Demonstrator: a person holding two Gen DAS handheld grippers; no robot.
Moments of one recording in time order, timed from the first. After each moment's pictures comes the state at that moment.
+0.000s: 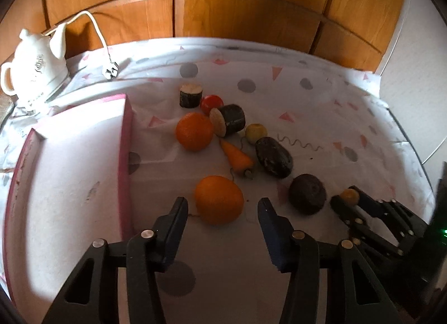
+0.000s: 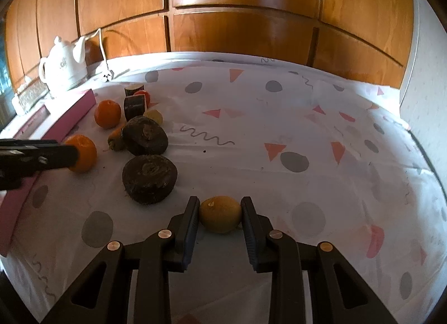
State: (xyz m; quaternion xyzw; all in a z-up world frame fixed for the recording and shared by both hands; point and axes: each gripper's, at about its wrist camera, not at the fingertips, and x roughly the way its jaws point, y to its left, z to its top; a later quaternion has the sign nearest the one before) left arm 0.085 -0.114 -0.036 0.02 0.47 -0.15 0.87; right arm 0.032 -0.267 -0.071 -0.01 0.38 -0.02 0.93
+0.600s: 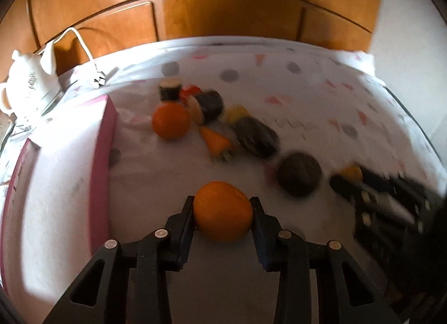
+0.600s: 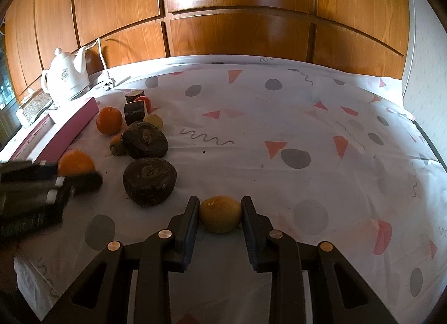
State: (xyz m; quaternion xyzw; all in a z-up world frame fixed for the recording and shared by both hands) left arm 0.055 -0.136 -0.056 0.07 0.43 -0.16 0.88; right arm 0.030 -0.272 -0.073 0.01 0.37 -0.01 0.93
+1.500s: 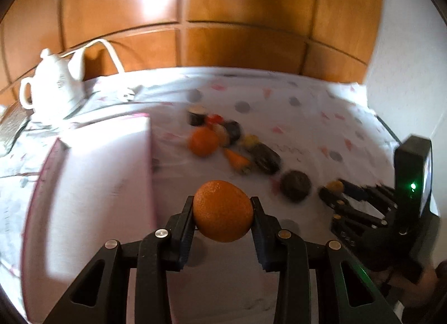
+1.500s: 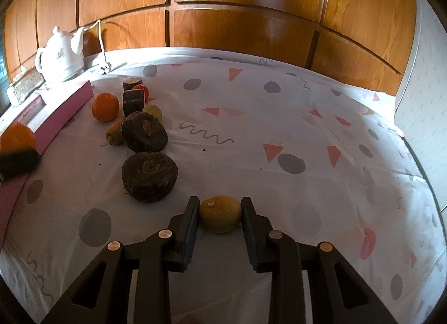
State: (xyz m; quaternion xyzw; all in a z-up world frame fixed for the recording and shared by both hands) left arm 0.033 -0.082 -0.005 0.02 0.39 -0.15 0.91; right arm 0.035 -0.253 -0.065 -0.05 0.39 -0.04 0.92
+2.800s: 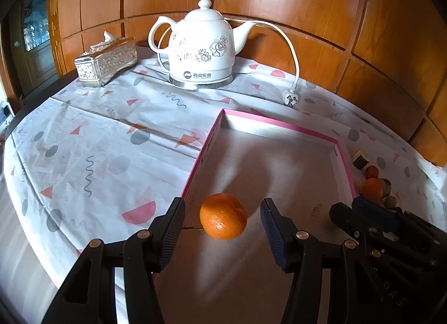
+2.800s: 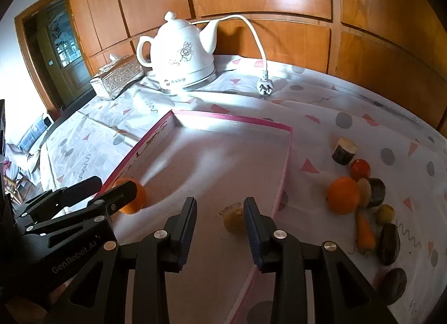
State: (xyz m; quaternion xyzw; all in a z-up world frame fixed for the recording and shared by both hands) left arm 0.058 0.095 -0.017 -0.10 0.40 0.08 0.91; right arm 0.104 -0.042 -0.022 -0.03 0.41 0.19 0.89
